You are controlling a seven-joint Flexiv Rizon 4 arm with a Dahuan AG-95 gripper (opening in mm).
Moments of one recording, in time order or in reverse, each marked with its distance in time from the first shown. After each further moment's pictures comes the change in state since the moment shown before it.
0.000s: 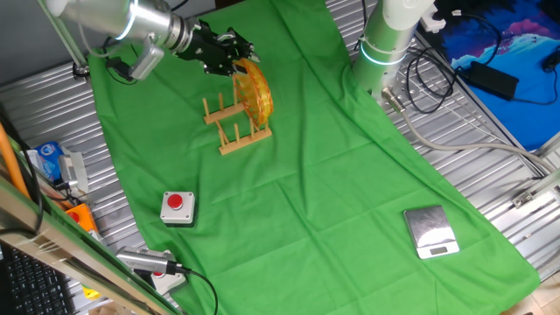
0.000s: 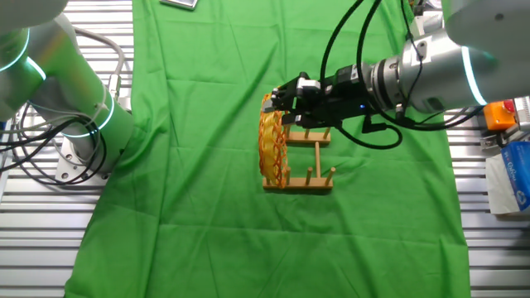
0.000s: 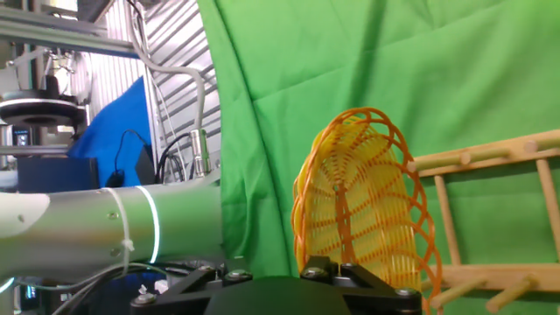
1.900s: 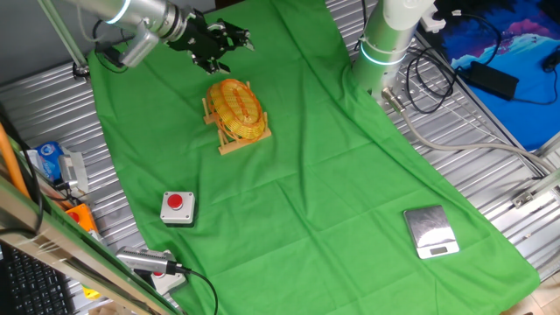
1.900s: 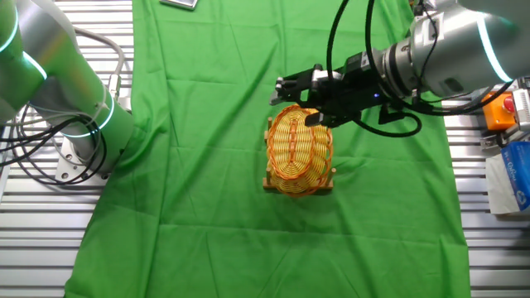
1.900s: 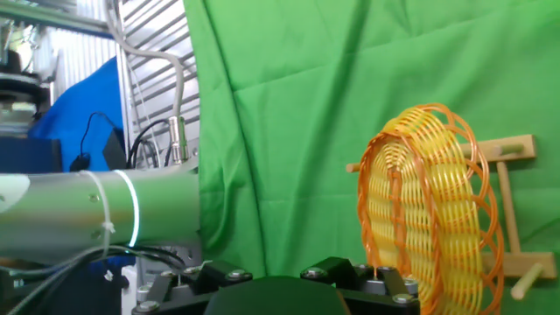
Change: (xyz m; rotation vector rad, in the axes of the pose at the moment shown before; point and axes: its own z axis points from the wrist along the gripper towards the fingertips) arm 0.003 0.001 -0.032 0.120 0.004 0.022
